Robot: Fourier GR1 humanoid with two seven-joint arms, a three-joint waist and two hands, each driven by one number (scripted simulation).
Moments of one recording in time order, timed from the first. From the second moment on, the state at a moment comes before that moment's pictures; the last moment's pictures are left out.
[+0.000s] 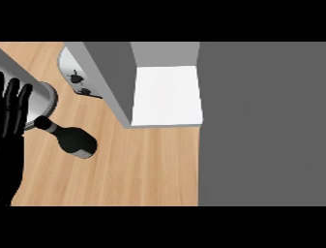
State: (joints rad) left arm -0.02 0.08 0.00 -2.10 0.01 0.05 -0.01; right arm 0.00 -0.09 0.02 -2.10 0.01 0.03 0.00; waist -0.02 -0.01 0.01
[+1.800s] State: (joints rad) left arm -0.14 0.68 0.26 -1.82 1.20 -0.58 0.37; right arm 0.11 -0.04 0.43 -2.50 0.00 -0.12 0.50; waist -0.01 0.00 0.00
